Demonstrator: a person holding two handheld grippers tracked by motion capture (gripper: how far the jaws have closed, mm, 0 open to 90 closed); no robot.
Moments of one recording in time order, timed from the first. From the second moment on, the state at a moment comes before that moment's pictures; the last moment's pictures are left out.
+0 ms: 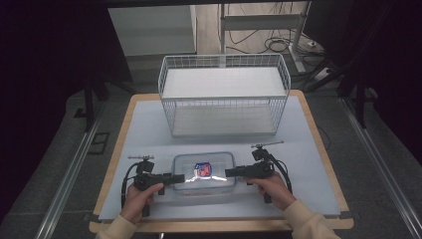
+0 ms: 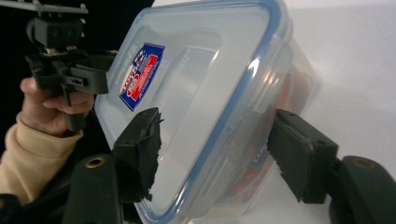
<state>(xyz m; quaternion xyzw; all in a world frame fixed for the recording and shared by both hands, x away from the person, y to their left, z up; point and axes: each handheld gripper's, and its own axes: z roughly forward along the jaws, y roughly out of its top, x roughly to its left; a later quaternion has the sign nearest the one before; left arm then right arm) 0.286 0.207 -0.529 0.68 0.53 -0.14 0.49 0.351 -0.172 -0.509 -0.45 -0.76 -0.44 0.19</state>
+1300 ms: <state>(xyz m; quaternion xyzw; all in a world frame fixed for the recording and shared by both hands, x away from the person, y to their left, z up) 0.253 0.201 -0.514 0.67 0.52 -0.05 0.52 0.319 -0.181 -0.496 -0.42 -0.75 -0.49 0.13</state>
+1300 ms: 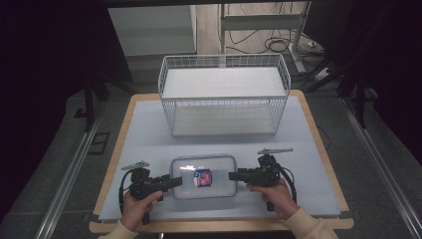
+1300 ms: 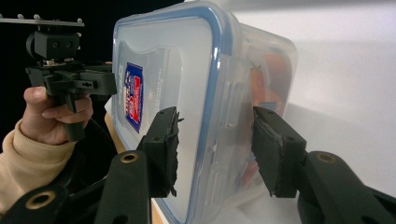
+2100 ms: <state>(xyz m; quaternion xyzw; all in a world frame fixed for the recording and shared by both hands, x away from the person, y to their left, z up) 0.269 0.188 -0.487 0.68 0.50 -0.03 0.53 0.325 -0.194 -0.473 -0.41 -0.75 -0.52 0.09</state>
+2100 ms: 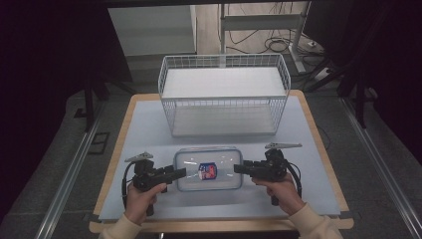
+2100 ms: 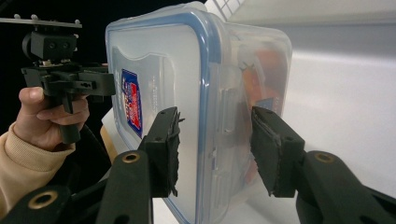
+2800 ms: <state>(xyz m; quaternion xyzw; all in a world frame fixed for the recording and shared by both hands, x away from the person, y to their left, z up) 0.299 0.169 -0.433 0.69 0.46 0.00 0.56 0.340 -0.214 -0.417 -0.39 -0.74 -0.55 0.03</state>
